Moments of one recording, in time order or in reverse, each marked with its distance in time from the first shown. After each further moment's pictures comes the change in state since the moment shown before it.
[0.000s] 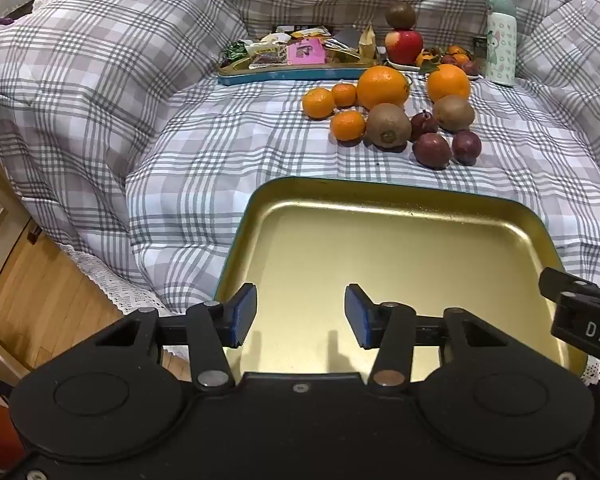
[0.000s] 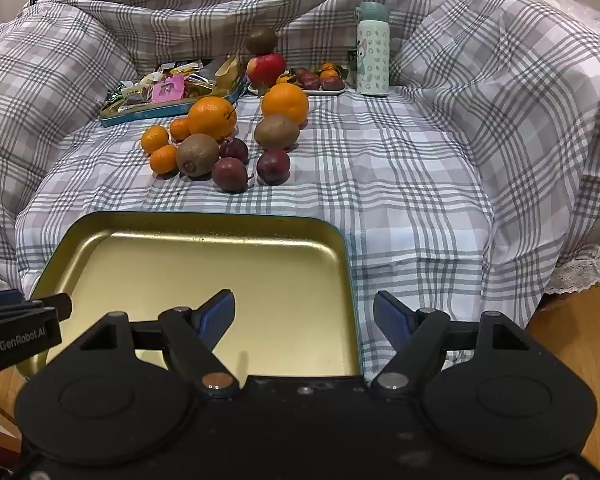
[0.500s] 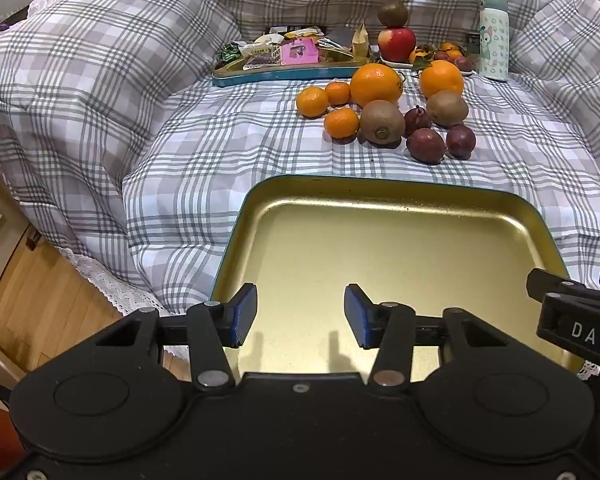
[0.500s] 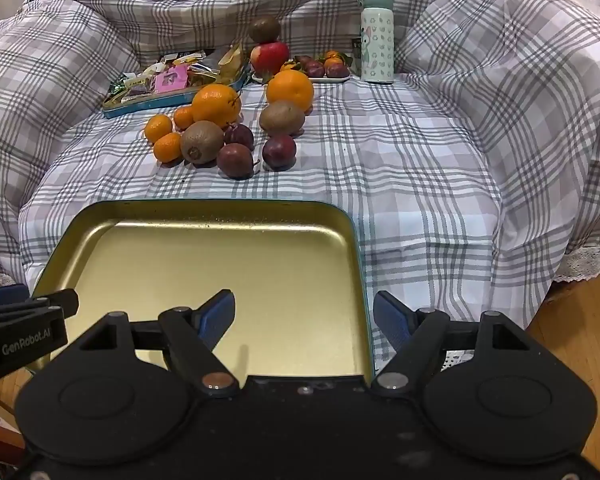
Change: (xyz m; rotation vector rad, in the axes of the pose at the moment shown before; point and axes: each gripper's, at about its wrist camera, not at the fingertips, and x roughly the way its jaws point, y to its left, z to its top) left arm 0.000 -0.004 -0.006 0.025 -0.003 -0.002; right arm 0.000 0.003 -0.004 0.004 0.021 0.015
